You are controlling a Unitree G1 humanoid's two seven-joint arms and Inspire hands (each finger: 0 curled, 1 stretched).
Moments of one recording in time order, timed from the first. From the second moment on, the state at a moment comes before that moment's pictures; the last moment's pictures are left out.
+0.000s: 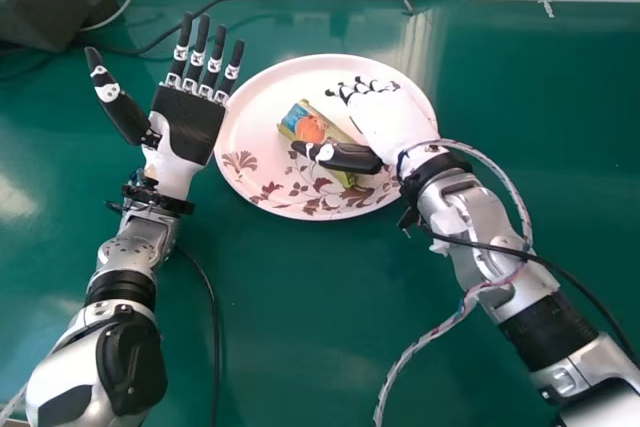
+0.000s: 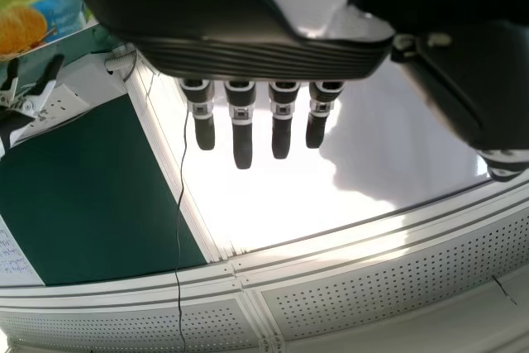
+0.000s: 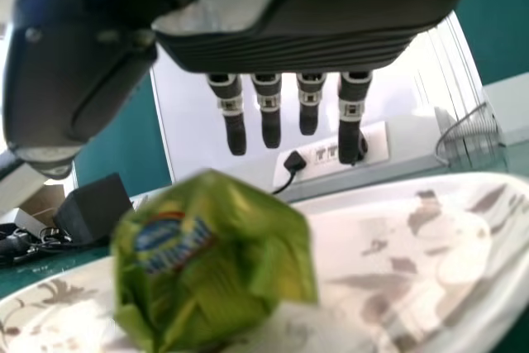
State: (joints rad) left arm -0.81 0.15 0.67 1.05 -0.83 0.26 -1.06; right arm -0.59 -0.40 0.43 0.13 -0.91 0.12 0.09
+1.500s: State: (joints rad) left arm -0.82 0.16 0.65 1.08 -0.83 0.21 -1.07; right arm -0.48 -0.40 0.31 -0.22 -0.93 0.20 0.19
